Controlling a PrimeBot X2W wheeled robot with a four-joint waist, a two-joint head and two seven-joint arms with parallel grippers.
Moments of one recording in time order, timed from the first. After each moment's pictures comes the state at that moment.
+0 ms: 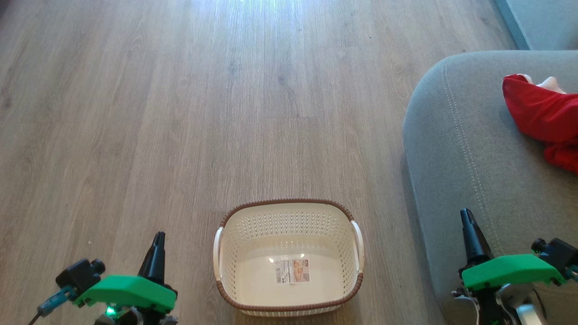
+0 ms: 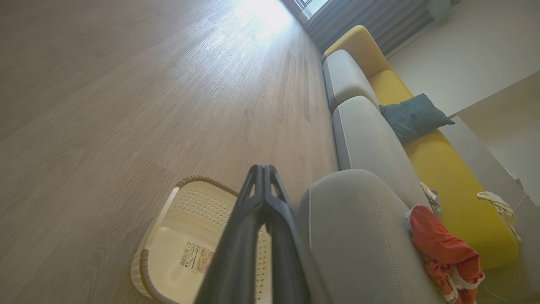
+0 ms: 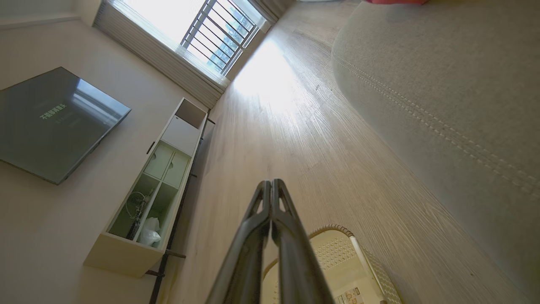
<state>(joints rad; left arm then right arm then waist) 0.00 0.05 -0.05 0.31 -0.87 -0.04 -0.10 -0.01 -0.07 -0.01 0.29 0.95 0.13 -0.10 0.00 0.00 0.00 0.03</state>
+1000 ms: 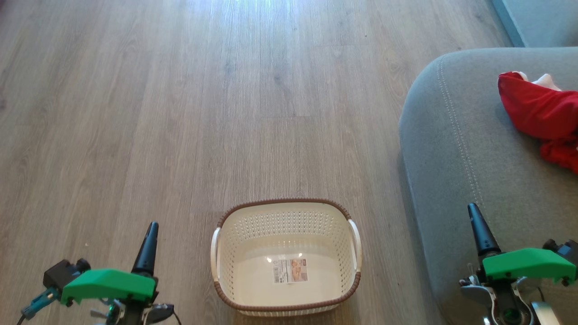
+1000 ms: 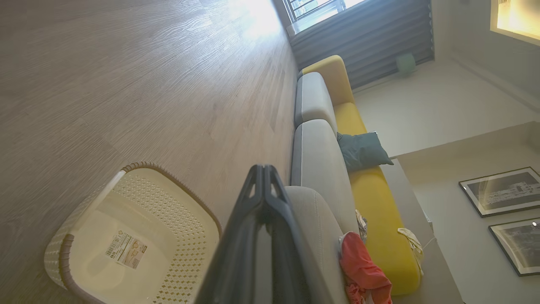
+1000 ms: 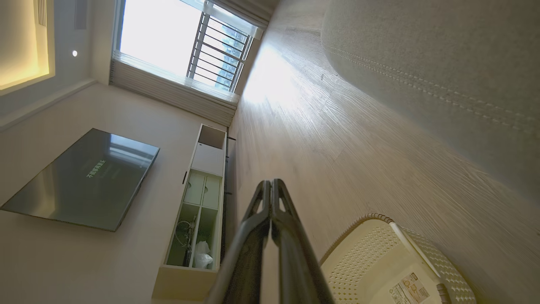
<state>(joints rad) -0.02 0.05 0.01 0.30 -1.20 -0.08 0.00 -0.03 -0.07 -0.06 0.29 1.24 0.13 -0.01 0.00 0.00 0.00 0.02</state>
